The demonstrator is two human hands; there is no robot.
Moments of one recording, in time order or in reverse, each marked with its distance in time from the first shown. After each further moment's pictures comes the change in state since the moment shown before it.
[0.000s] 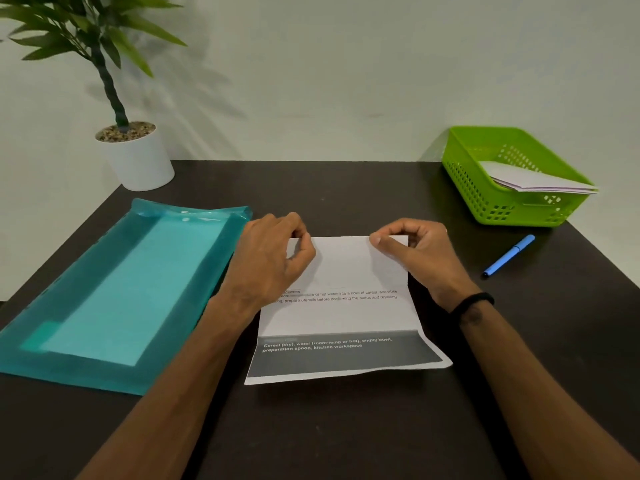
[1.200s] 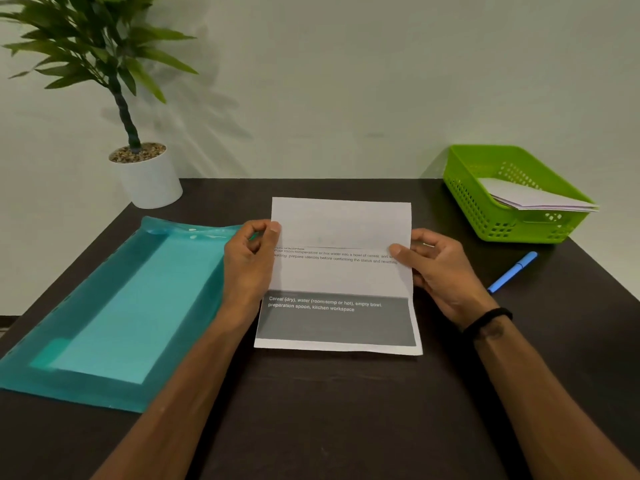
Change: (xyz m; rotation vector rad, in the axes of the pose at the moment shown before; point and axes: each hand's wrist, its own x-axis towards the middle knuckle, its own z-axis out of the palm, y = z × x) left_hand 0.008 -0.003 -0.006 -0.894 0.235 -0.690; right_hand 0.001 -0.005 -0.010 0.358 0.020 0.177
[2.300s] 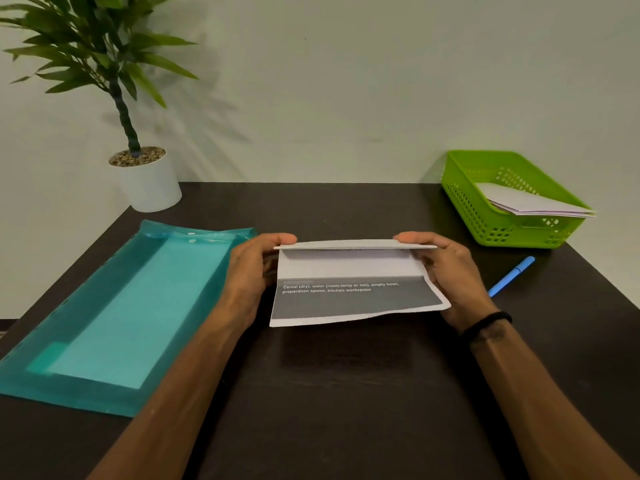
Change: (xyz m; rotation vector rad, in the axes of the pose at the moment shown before) left_hand 0.004 0.005 0.000 -0.202 -0.125 -0.314; right_hand 0.004 -0.007 -0.001 0.081 0.164 0.003
